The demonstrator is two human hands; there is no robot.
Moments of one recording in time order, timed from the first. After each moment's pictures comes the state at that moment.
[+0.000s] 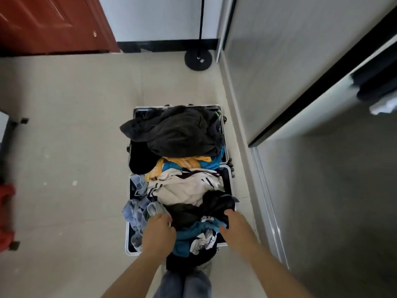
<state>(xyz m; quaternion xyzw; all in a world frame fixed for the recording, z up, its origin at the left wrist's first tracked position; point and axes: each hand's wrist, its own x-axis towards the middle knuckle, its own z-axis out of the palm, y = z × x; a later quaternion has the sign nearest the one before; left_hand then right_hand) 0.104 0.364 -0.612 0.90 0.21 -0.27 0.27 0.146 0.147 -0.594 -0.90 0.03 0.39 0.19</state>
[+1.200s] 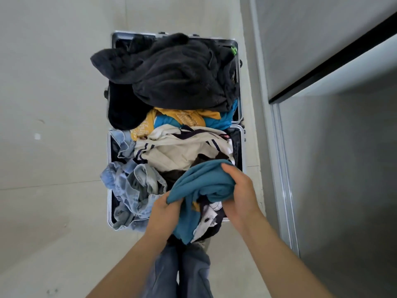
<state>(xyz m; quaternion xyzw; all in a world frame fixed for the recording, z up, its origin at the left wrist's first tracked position) 0.104 0.345 -0.716 0.62 0.41 -0.24 0.62 0.181 0.205 -0.676 -0.50 0.37 0.25 0.74</state>
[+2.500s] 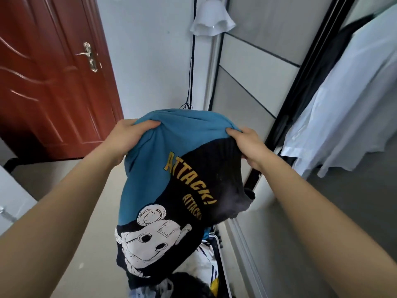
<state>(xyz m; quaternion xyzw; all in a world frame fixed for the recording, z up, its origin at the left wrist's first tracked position) 0.190 0.461 -0.067 0.76 0.10 0.04 0.64 0.234 0.186 -0.081 -0.79 0.04 0.07 0.61</state>
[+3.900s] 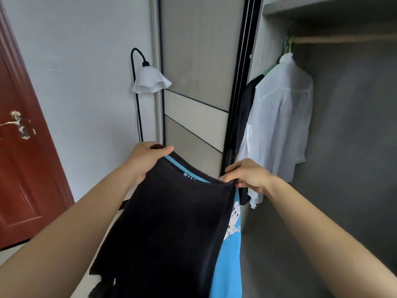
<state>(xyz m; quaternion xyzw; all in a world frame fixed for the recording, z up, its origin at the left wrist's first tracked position) 0.244 0.354 0.003 0.77 -0.05 -0.06 0.63 0.195 0.086 -0.032 -0.82 0.11 0.04 0.56</state>
